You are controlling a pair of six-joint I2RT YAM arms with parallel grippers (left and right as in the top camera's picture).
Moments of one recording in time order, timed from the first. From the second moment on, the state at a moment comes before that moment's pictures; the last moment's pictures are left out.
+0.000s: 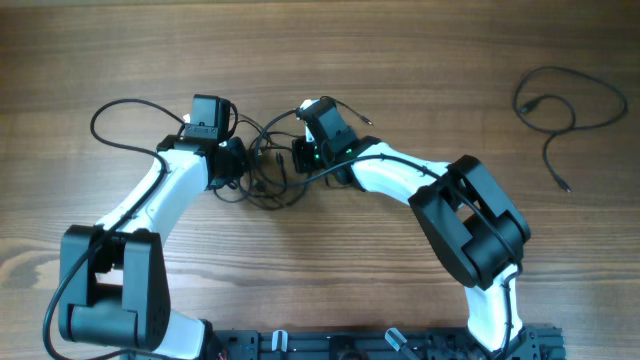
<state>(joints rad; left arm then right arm) -0.13 1.67 0.97 -0.55 -0.02 -0.53 0.66 2.11 1.25 -0.03 -0.14 0.43</state>
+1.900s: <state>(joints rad) 0.04 1.67 0.97 -0.59 -0.02 -0.65 0.62 2.02 1.25 -0.14 -0.40 0.36</state>
